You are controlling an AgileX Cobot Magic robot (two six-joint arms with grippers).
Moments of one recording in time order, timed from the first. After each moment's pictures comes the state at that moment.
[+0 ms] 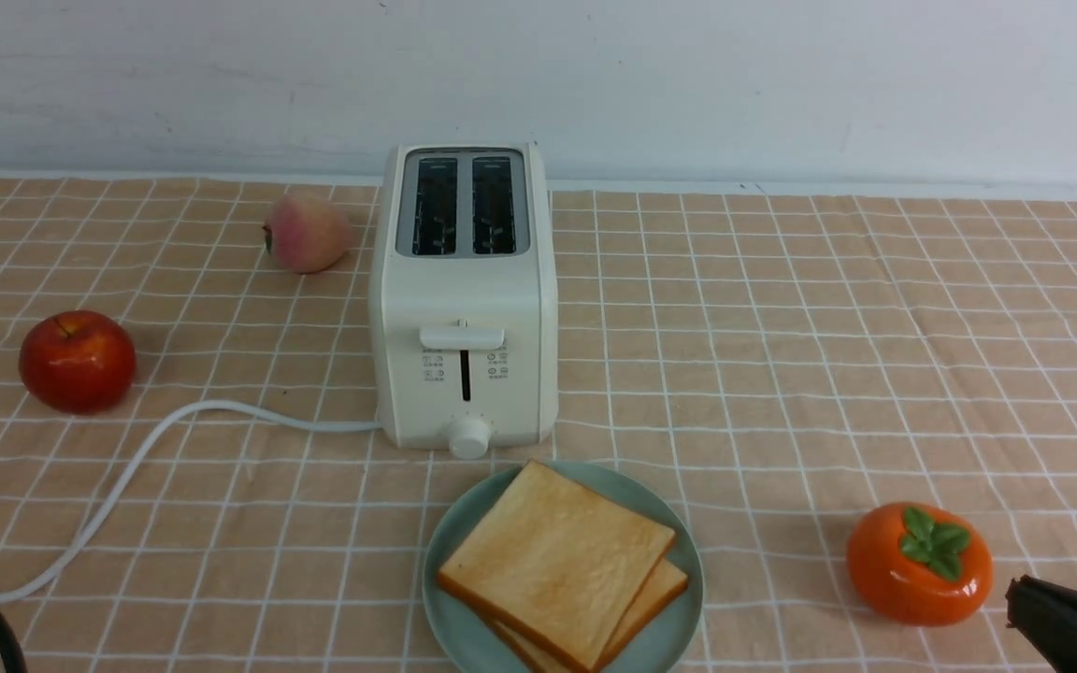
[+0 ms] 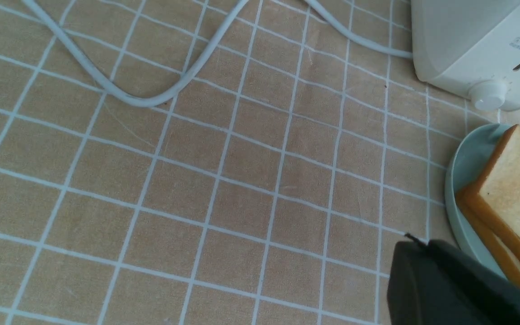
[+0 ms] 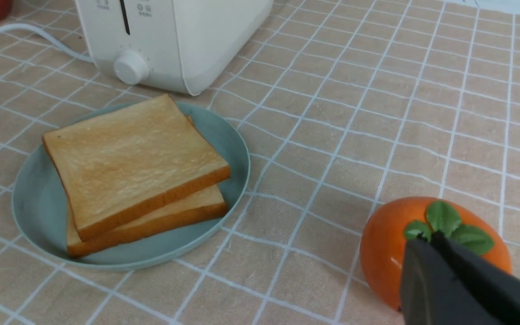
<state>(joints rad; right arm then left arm) 0.42 0.60 -0.18 -0.34 -0.01 0.32 -0.38 0.47 -0.52 0.23 0.82 -0.84</state>
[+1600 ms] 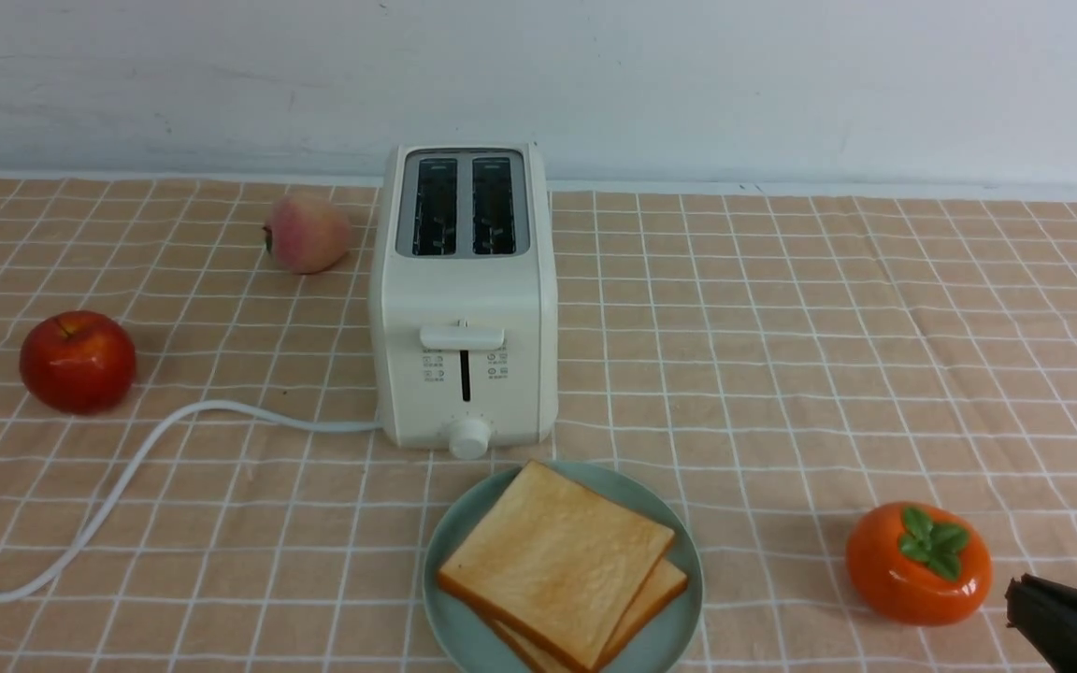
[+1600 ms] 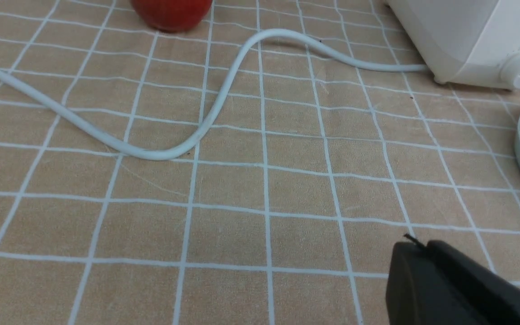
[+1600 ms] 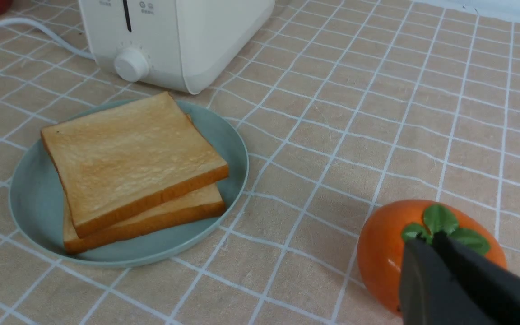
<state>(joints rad) 0.42 0.60 -0.18 -0.35 -0.01 0.32 -0.13 -0.01 0.03 0.03 0.41 -0.29</state>
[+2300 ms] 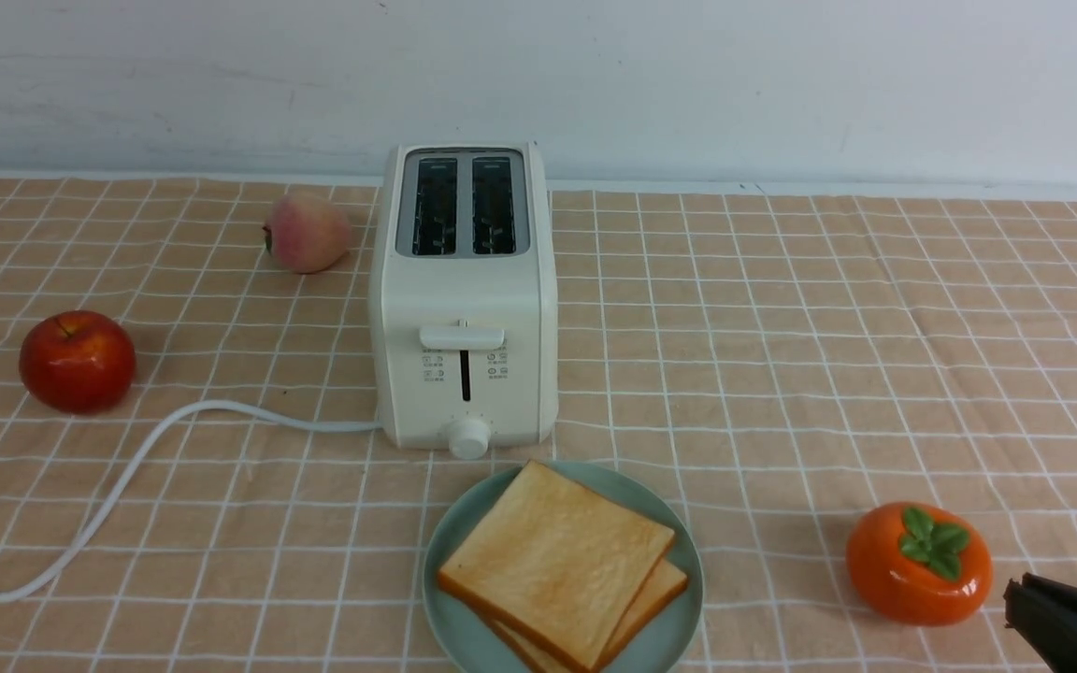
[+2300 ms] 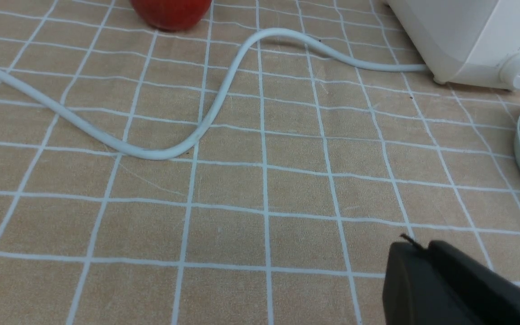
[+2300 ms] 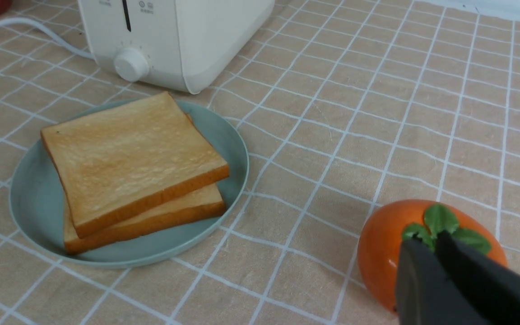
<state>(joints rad) 0.42 0.60 -0.18 -0.35 -0.01 0.32 -0.13 -0.01 0.03 0.03 0.41 -0.29</state>
